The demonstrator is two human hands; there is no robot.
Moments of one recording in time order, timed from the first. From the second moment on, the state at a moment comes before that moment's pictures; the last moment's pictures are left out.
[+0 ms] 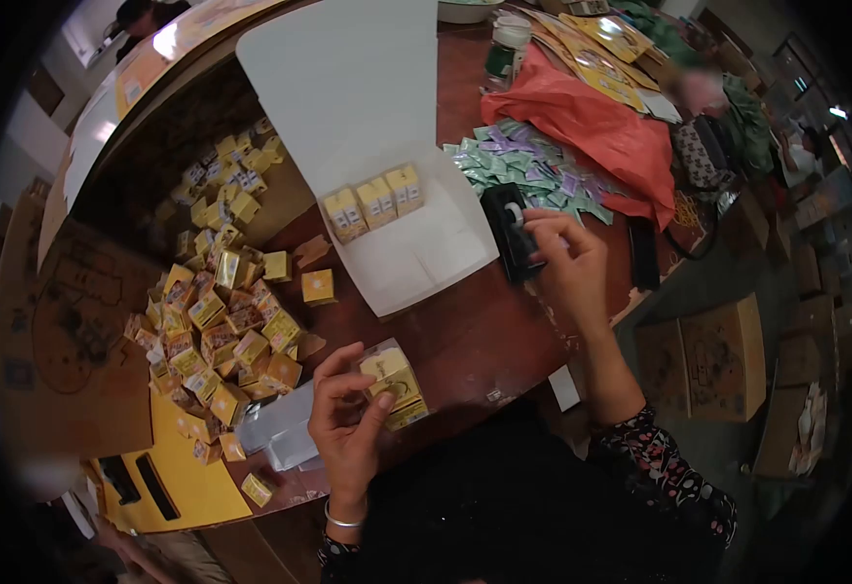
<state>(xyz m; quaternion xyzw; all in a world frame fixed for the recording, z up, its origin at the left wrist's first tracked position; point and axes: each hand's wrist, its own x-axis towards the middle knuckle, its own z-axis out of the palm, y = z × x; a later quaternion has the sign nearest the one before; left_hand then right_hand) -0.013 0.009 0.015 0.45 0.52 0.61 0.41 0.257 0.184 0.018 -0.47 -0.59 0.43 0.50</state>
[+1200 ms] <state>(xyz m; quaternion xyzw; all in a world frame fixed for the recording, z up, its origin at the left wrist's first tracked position) 0.002 0.019 0.018 0.45 0.47 0.64 0.41 0.311 0.177 -0.104 -0.53 -0.59 0.31 0.53</state>
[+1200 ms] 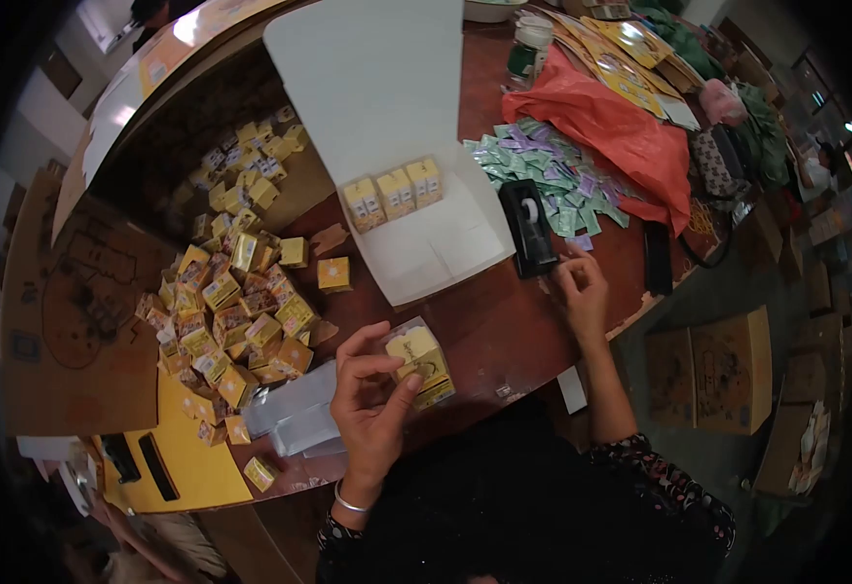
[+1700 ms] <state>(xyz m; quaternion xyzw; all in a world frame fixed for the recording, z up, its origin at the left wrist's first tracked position) 0.001 0.016 0.009 0.63 0.51 0.58 0.10 0.163 0.089 0.031 -0.24 -0.56 0.68 0.41</state>
